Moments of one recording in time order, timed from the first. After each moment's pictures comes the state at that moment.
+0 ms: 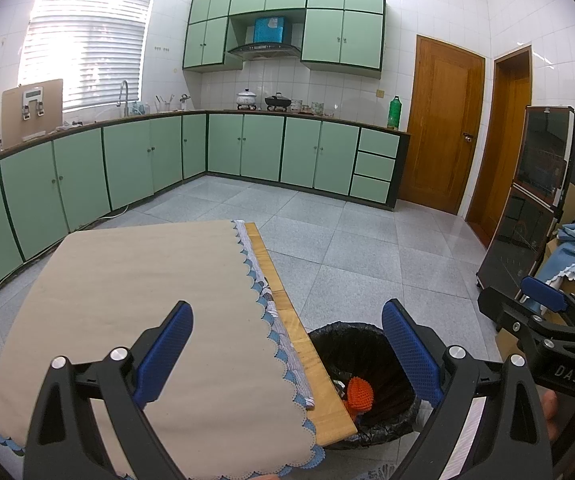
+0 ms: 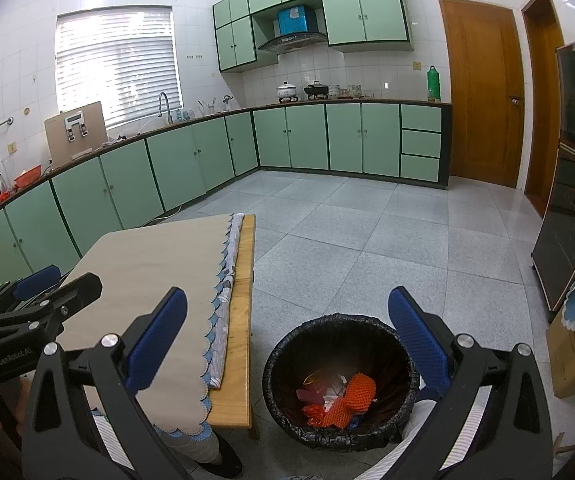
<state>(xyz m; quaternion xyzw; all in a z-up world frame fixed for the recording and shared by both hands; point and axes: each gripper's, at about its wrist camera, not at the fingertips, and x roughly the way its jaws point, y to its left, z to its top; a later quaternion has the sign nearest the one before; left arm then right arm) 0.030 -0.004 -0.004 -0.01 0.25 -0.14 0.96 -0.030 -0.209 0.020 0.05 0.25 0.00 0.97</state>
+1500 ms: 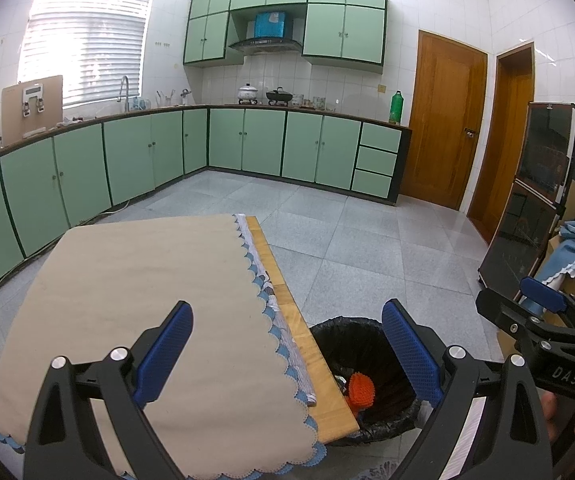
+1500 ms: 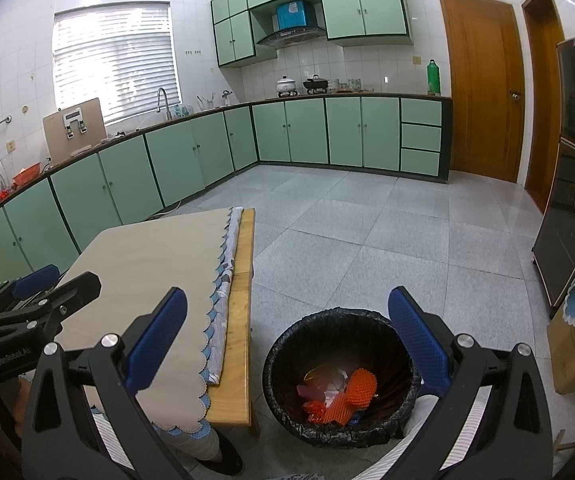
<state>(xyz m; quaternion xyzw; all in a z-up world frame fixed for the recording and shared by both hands) 0.030 -0.007 -0.008 -0.01 0.26 -0.14 0.96 -0.026 -0.216 0.010 0.05 0.26 0.00 0.97</state>
